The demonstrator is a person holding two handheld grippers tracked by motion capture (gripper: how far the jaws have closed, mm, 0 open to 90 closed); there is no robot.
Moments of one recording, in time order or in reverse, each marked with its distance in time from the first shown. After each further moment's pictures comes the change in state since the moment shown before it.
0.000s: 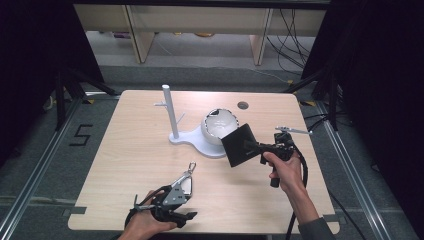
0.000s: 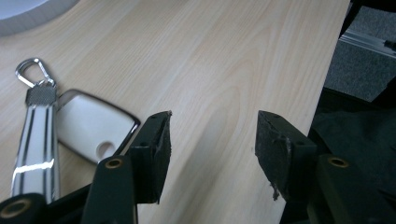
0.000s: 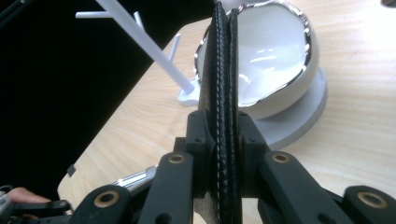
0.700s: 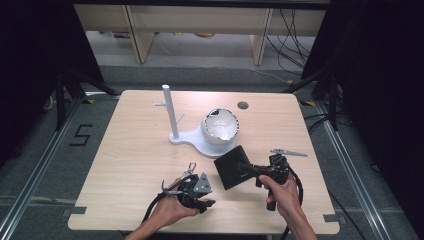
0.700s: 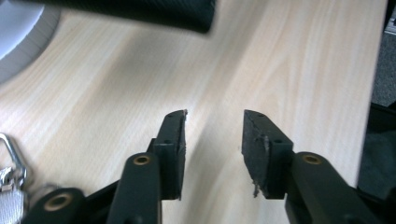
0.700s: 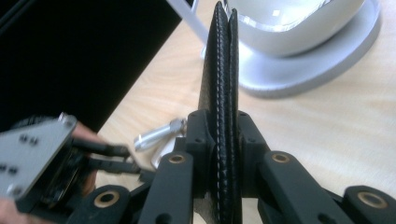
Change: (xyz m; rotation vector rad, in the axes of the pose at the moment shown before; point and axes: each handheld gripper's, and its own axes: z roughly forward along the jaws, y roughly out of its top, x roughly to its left) left arm 0.003 0.049 0.050 0.095 -0.031 0.132; right arm 0.012 -0.058 -0.003 0.043 0.074 0.025
